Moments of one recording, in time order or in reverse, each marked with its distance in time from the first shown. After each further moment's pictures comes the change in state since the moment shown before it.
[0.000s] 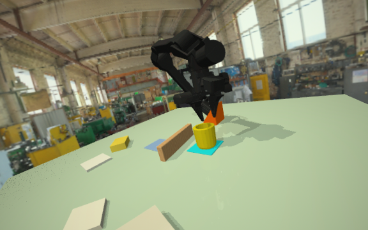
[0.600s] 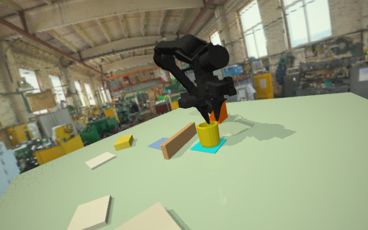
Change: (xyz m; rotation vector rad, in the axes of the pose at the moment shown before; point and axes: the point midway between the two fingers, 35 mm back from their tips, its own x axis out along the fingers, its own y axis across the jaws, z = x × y) arm 0.017 0.001 0.000 0.001 -0.001 0.001
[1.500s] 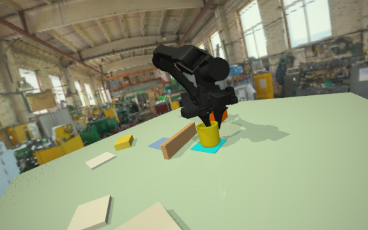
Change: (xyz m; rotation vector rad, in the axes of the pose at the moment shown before) arm 0.029 0.001 -0.001 0.009 -0.003 0.008
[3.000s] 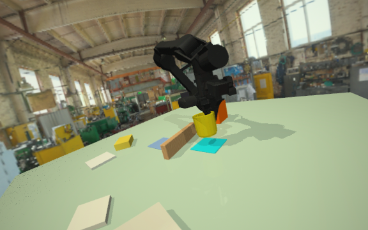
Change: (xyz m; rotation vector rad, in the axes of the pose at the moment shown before) arm -0.030 -0.001 0.001 0.000 -0.002 0.001
